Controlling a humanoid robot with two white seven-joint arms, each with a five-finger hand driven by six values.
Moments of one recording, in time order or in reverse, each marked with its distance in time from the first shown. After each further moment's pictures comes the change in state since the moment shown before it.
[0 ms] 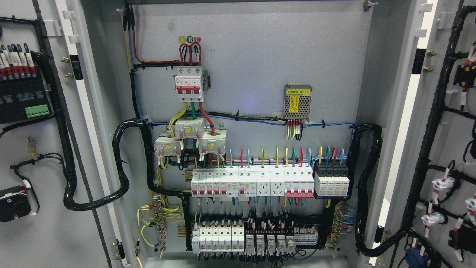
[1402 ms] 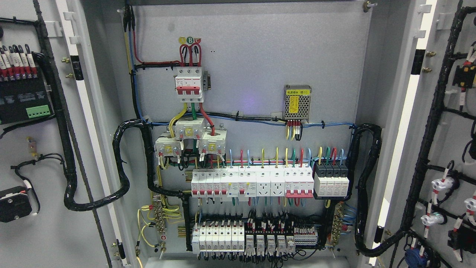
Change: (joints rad) left arm 0.165 -0.251 -0.307 0.361 -0.498 -0.023 -0.002; right arm 0.267 0.232 0.194 0.489 0.102 -0.002 -0.004
